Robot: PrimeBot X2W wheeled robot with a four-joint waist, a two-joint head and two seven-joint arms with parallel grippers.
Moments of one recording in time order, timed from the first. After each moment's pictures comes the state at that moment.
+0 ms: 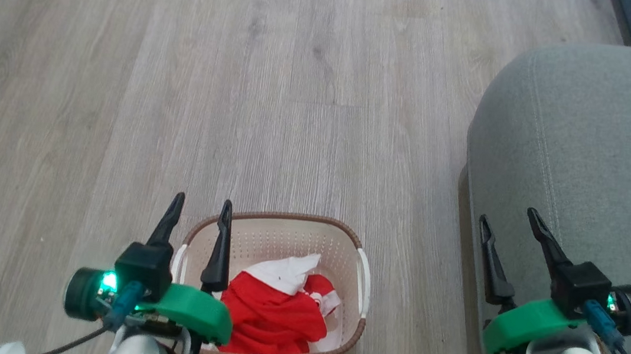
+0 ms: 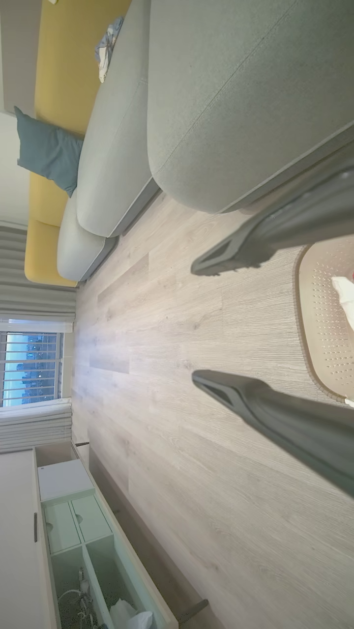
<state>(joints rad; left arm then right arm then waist) -0.06 0.06 -0.32 0.11 -0.21 0.21 -0.25 -0.11 -0.09 0.05 0.26 0.03 0.13 -0.25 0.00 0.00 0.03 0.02</state>
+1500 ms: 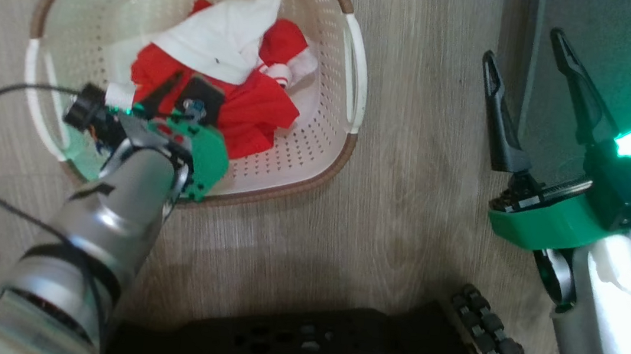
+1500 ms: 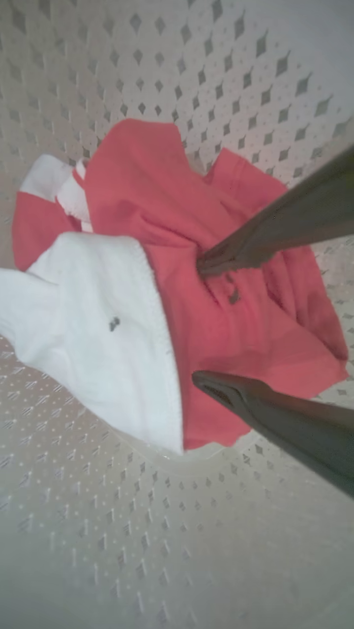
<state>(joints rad) -0.94 0.04 -0.67 1.24 -0.15 0.14 -0.25 -0.40 -0.17 0.18 -0.01 0.05 0.13 -0.26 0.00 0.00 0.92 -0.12</state>
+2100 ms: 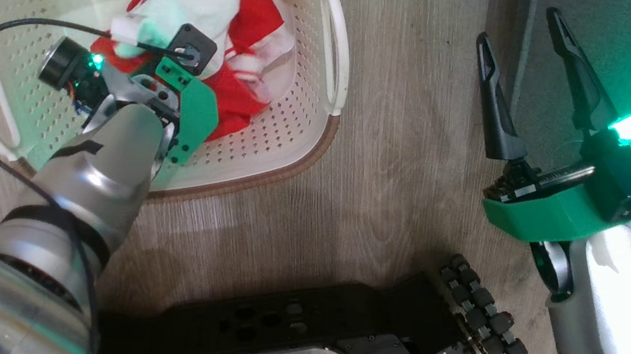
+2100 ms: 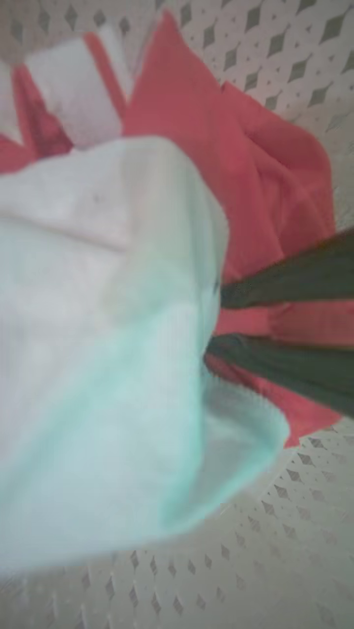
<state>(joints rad) -1.07 0.05 -0.71 1.29 -0.14 0.13 -0.03 -0.44 -0.16 0.20 -0.02 0.05 0.13 -0.26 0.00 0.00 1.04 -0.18</state>
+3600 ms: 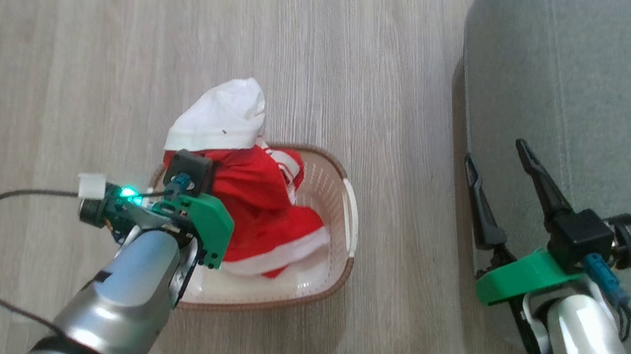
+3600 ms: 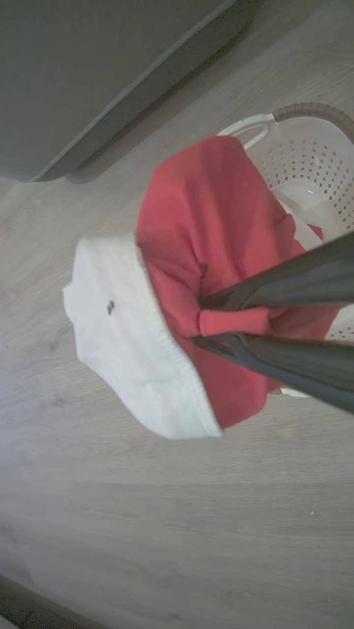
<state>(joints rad) -0.65 0.06 -0.59 0.99 -0.32 0.18 -0.25 -0.26 -0.15 0.17 0.19 0.06 0.13 -0.26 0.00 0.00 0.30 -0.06</state>
